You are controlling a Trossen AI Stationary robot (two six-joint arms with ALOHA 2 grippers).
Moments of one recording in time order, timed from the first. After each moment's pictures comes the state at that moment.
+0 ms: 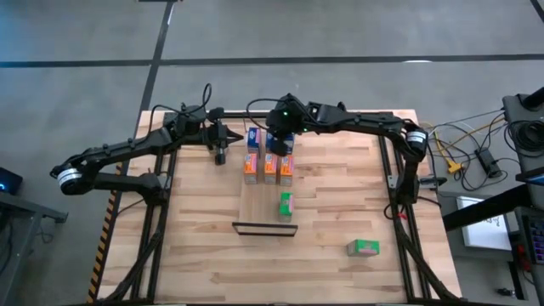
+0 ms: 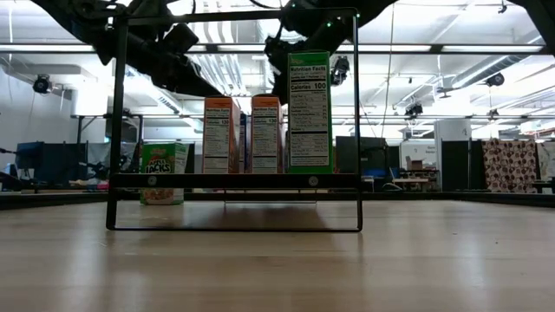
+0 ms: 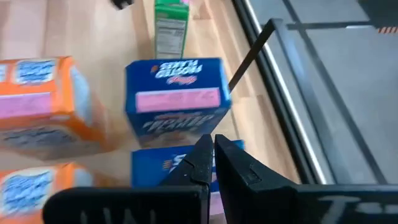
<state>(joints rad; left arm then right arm) 0.58 1.09 0.69 -0.03 0.31 0.52 -0.36 1.86 1.63 -0.49 -0.02 -0.22</state>
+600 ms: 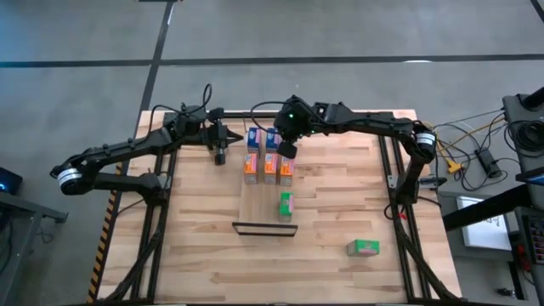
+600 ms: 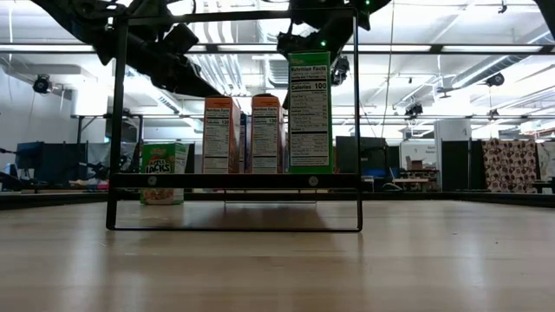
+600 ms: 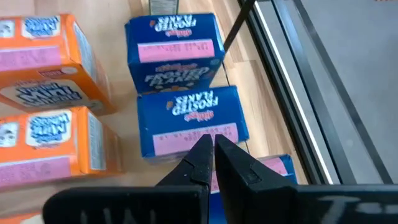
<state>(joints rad) 0.58 1.09 0.69 -0.03 0.31 0.52 -0.35 1.79 1.61 -0.65 0.05 -0.17</state>
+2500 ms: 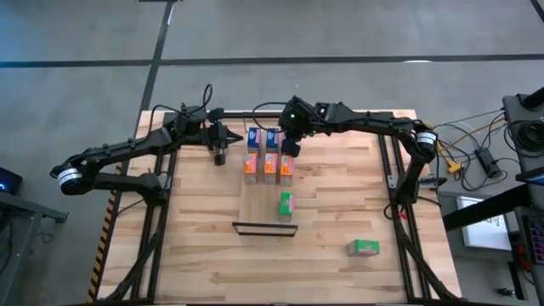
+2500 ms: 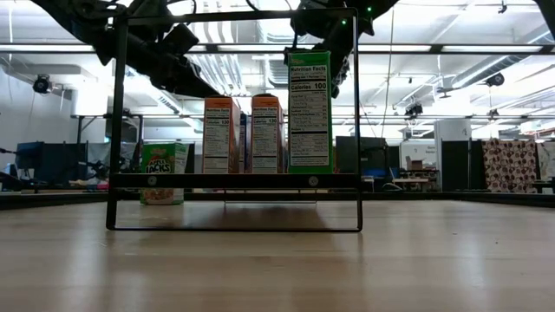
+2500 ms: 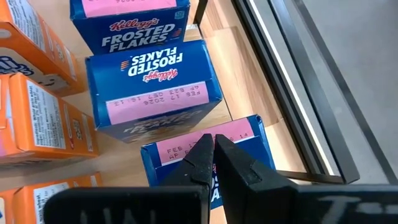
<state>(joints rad) 0.58 1.09 0.69 -0.04 0.31 0.52 -0.37 1.78 1.57 -0.68 0.10 -0.12</state>
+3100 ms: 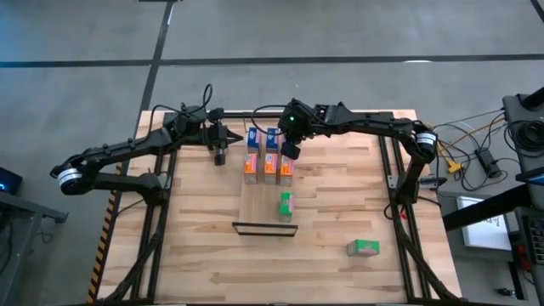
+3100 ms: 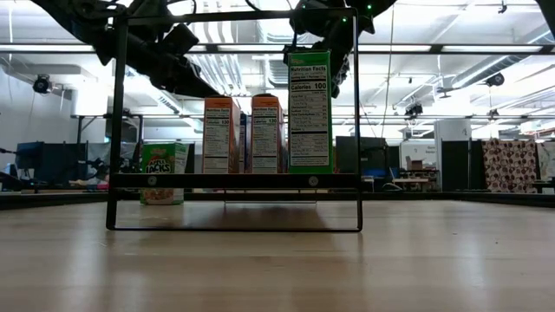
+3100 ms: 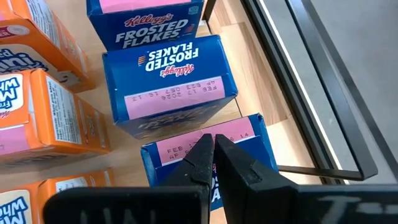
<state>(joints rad) 0.58 1.09 0.69 -0.04 0.31 0.52 -0.35 1.78 1.57 -0.70 0.10 -0.09</state>
